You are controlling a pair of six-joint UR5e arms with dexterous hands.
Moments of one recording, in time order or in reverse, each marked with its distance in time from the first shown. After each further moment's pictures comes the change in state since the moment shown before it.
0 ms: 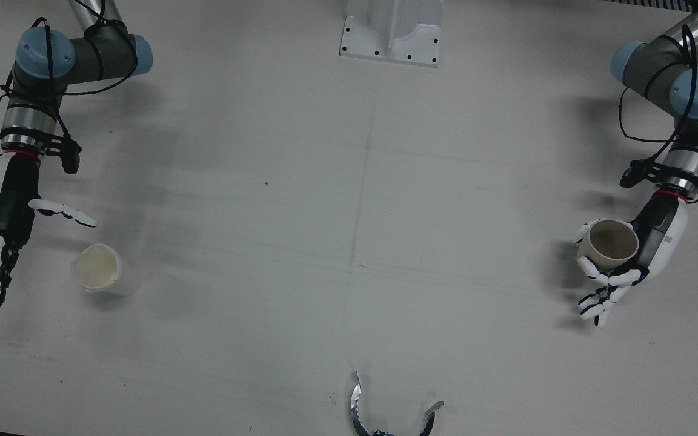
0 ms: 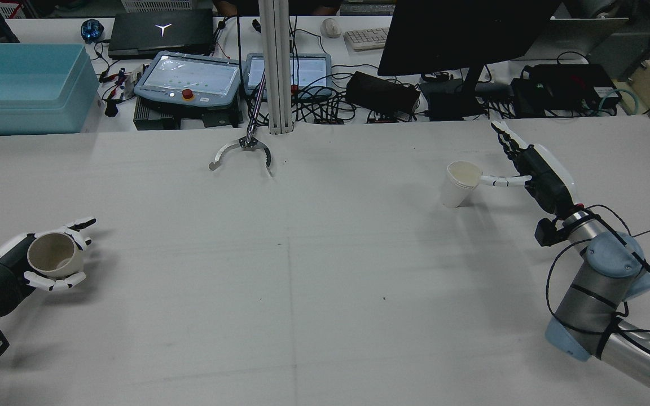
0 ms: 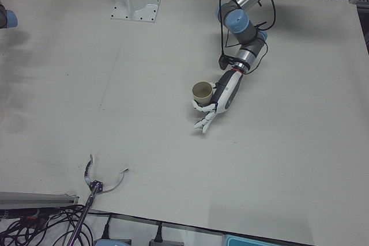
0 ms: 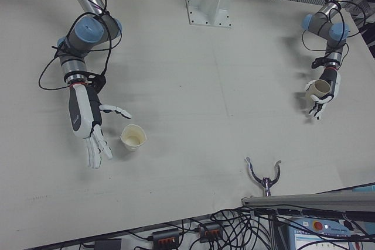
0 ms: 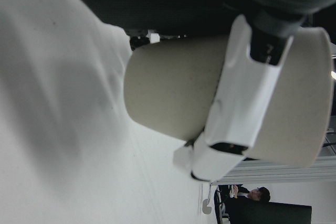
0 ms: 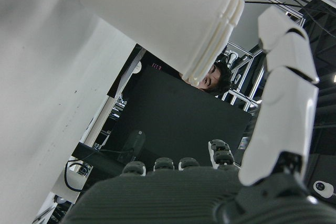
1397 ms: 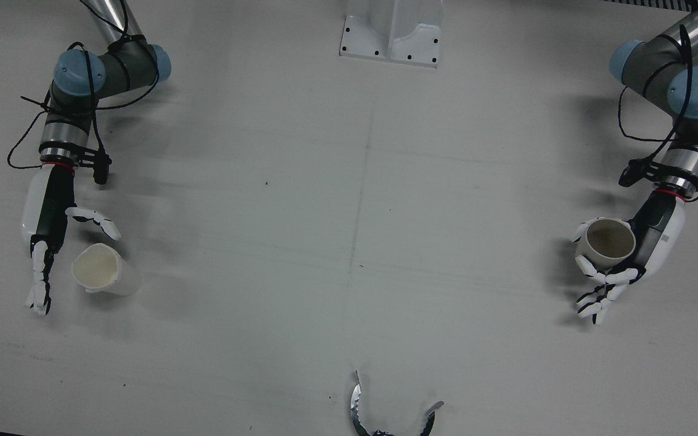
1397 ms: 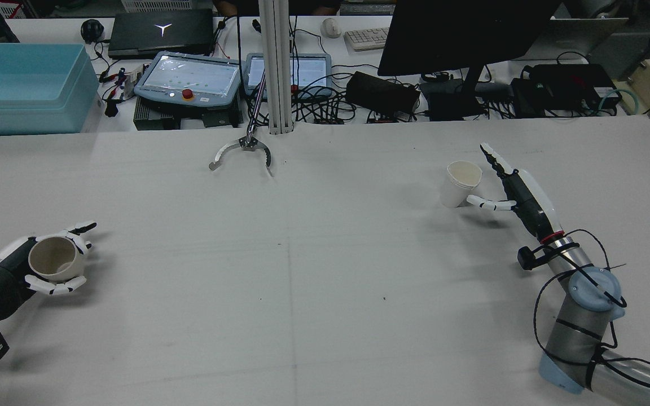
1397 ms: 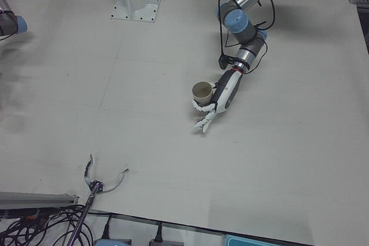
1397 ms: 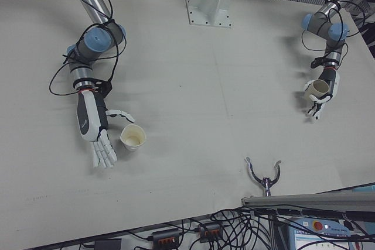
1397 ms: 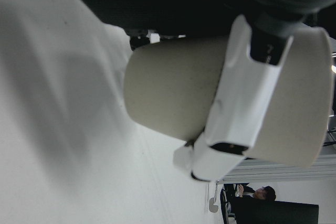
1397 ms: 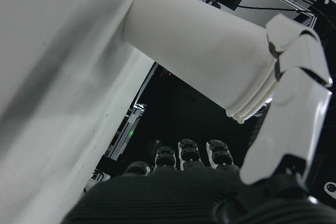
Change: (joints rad) left arm 0.008 0.000 0.000 0.015 0.000 0.001; right arm -0.059 0.063 -0.114 0.030 0.066 0.002
